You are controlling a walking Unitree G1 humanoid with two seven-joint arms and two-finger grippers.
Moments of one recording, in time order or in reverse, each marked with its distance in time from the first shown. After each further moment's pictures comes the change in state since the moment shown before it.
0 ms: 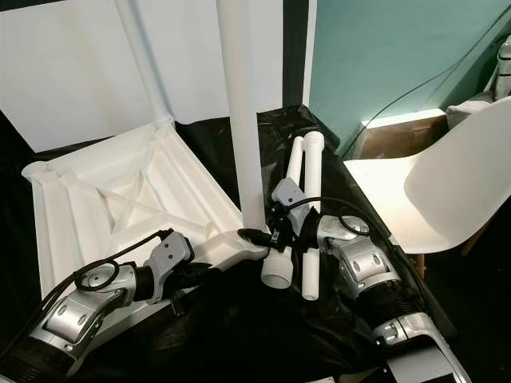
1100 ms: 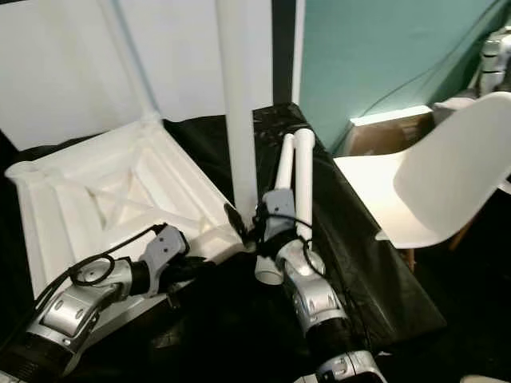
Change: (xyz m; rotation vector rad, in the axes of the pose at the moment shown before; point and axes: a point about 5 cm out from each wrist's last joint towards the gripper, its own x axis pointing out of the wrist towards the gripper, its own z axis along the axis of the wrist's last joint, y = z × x) left arm -0.002 0.007 0.002 0.005 0.001 0.025; right arm 0.031 0.007 0.012 0.162 -0.285 -0.551
